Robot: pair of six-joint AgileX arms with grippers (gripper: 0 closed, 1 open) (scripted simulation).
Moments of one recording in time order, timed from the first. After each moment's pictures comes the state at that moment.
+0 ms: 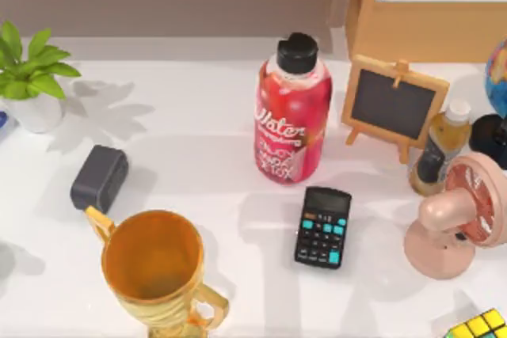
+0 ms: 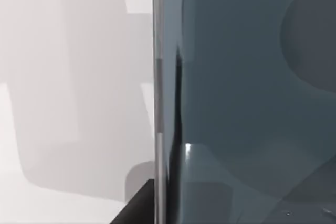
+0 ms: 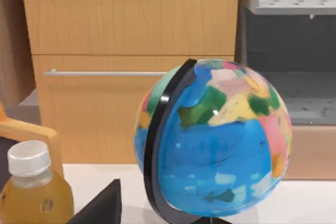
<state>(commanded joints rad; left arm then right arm) 0.91 1.76 0.87 -0.65 0.02 0.90 0.00 0.00 0.00 0.00 0.00 0.00</state>
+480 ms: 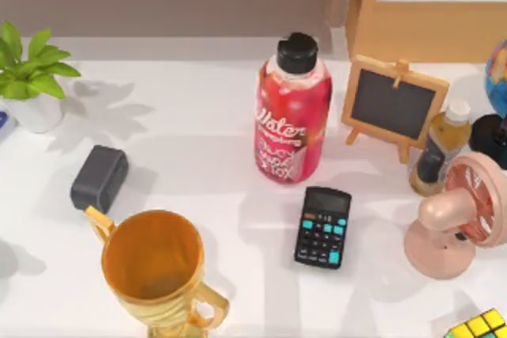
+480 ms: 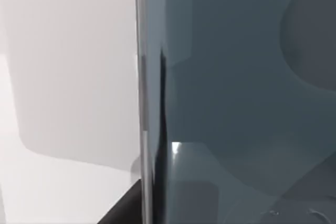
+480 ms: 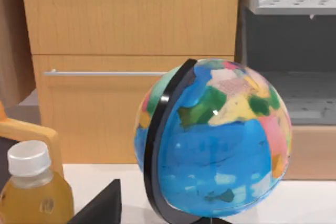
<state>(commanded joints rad) 0.91 1.71 0.90 -0.73 0.03 0.89 0.00 0.00 0.00 0.00 0.00 0.00</state>
